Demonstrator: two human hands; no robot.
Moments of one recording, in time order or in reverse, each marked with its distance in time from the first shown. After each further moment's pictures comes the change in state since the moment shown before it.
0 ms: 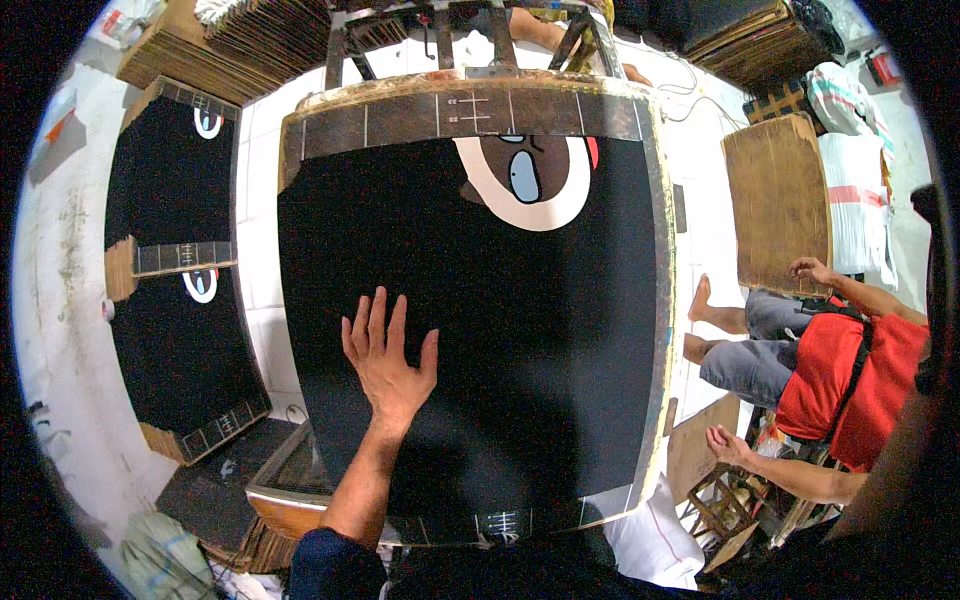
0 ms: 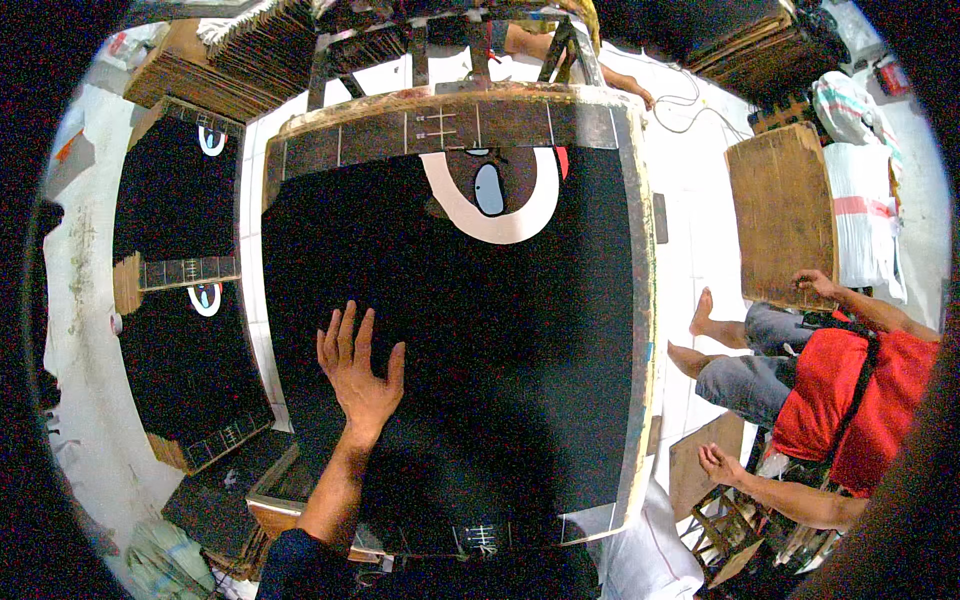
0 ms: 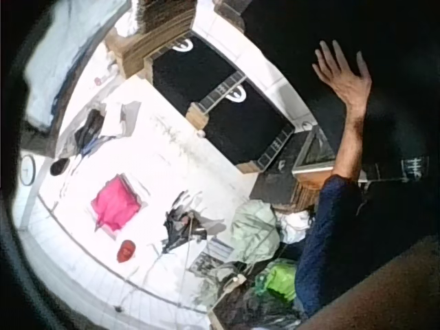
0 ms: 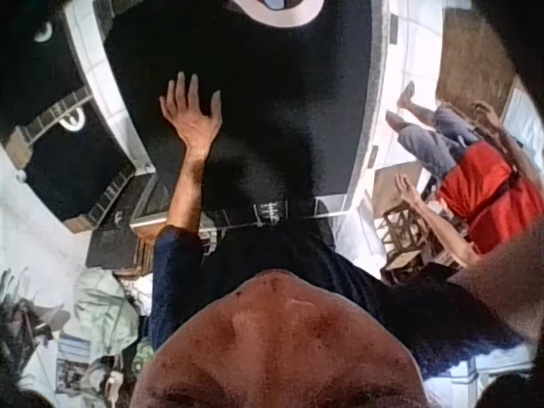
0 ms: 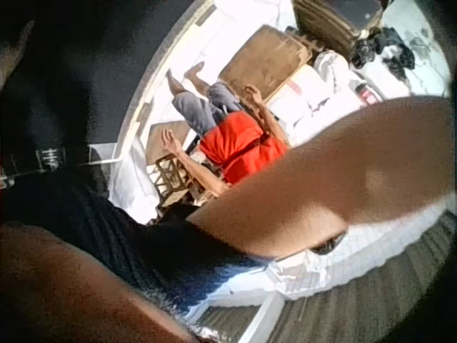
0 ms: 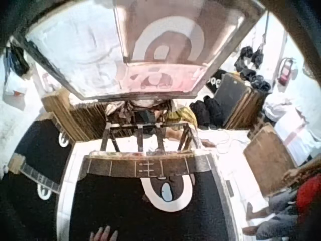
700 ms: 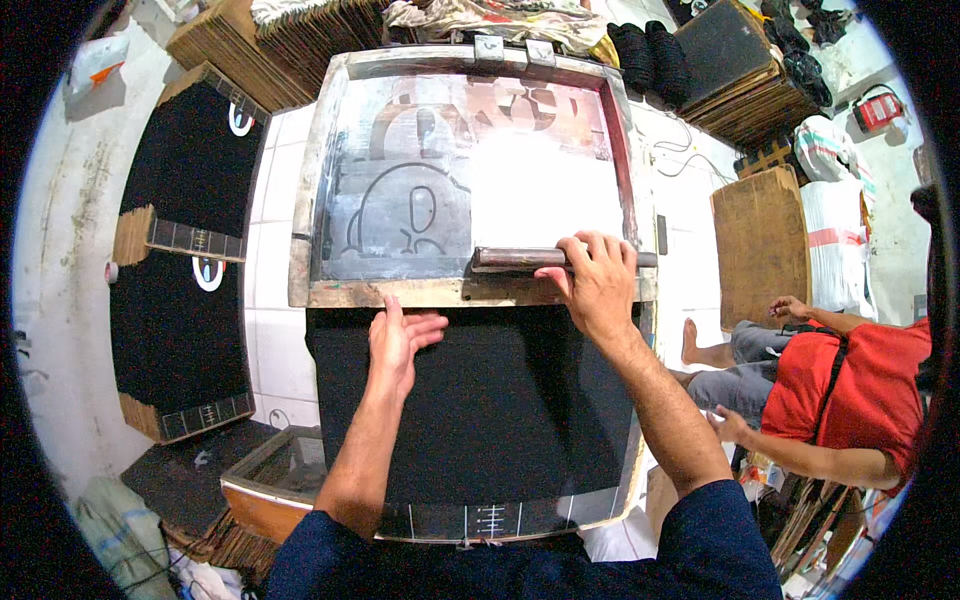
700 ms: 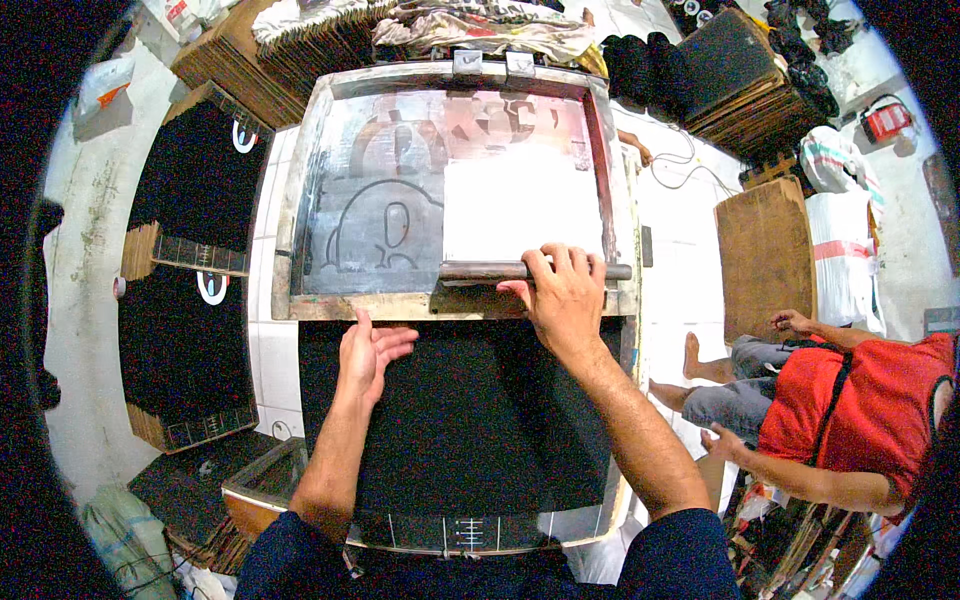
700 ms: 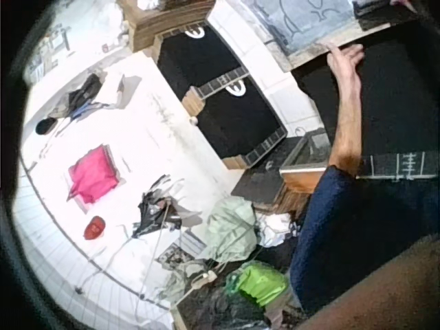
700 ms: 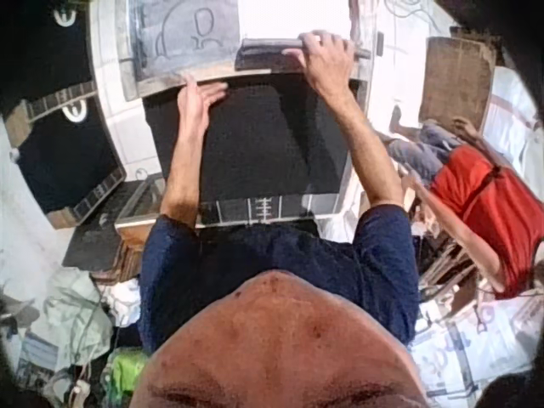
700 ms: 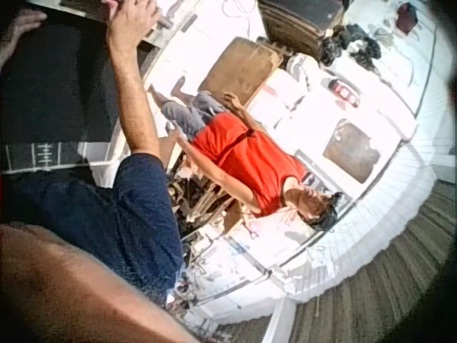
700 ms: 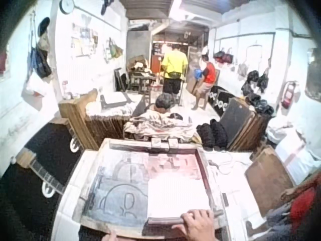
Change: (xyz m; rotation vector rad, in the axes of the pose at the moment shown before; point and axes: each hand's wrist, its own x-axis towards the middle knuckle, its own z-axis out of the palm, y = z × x) left_hand 0.022 0.003 -0.052 -1.563 -0.162 -1.048; right_hand -0.274 -0.135 0.071 0.160 -0.310 -0.019
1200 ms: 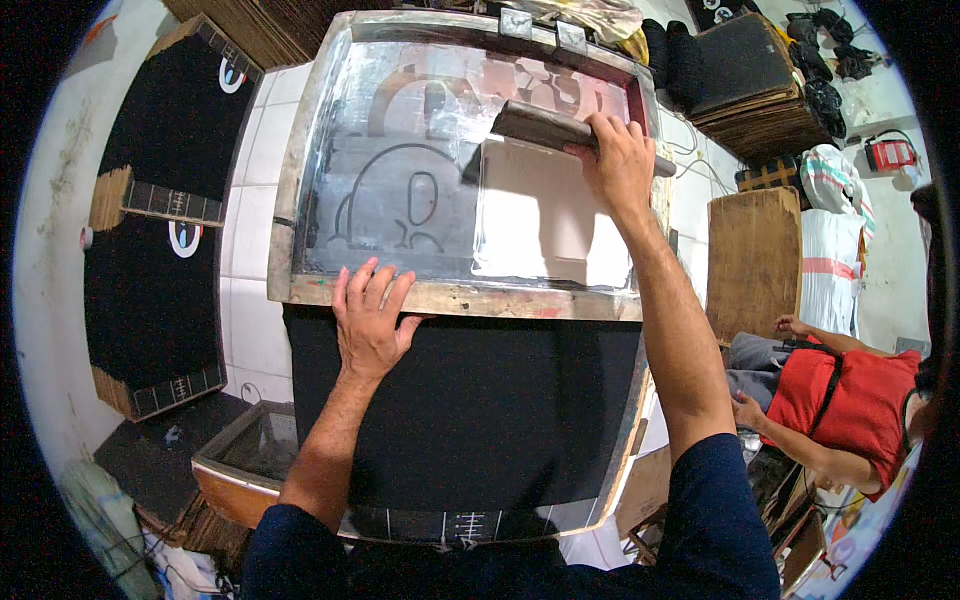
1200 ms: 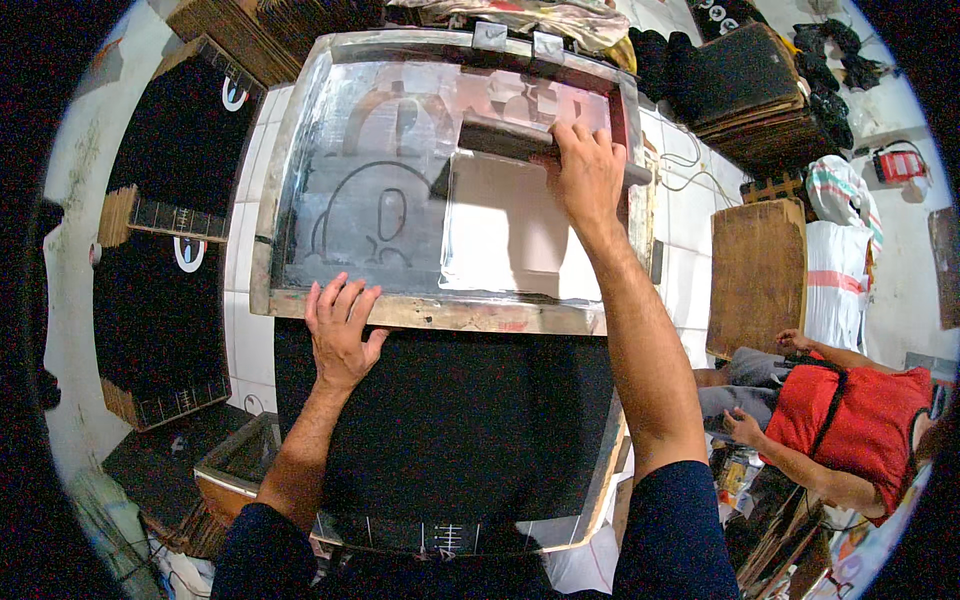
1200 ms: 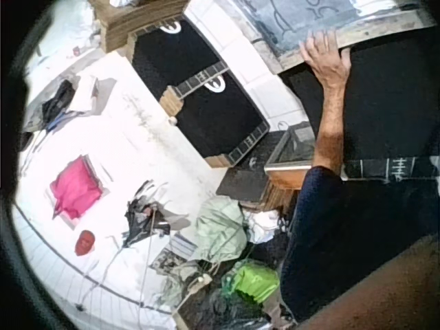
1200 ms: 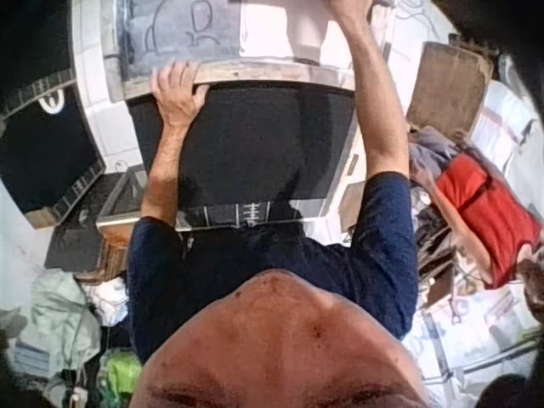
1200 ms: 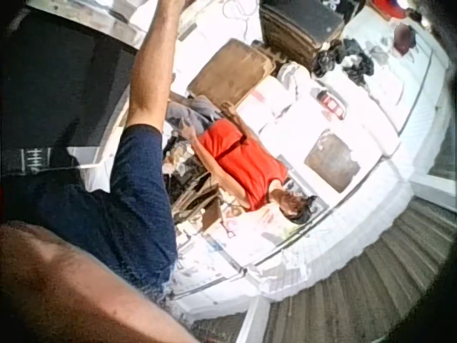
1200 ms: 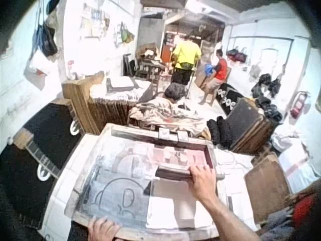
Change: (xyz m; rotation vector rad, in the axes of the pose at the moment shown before) left_hand 0.052 -0.026 -0.043 1.492 0.119 1.244; right_hand 0.147 0.068 0.062 -0.135 0.043 -0.003
